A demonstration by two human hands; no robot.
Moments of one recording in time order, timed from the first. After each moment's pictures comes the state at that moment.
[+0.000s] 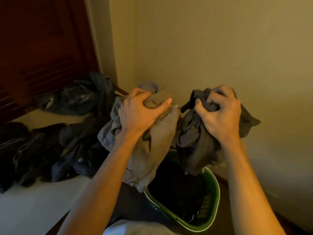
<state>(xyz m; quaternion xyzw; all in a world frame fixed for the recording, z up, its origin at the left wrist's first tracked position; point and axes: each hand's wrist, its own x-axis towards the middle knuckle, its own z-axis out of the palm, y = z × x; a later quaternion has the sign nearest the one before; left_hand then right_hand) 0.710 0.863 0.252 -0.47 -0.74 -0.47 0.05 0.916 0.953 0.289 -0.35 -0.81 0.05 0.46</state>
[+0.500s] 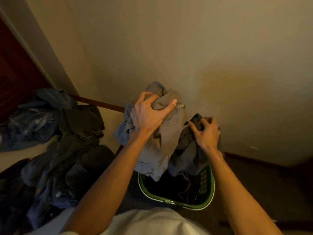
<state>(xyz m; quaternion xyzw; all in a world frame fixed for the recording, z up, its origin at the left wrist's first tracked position) 0.782 0.963 0.198 -0.58 -0.65 -0.48 -0.05 1.007 0.992 0.109 -0.70 -0.64 0.16 0.29</state>
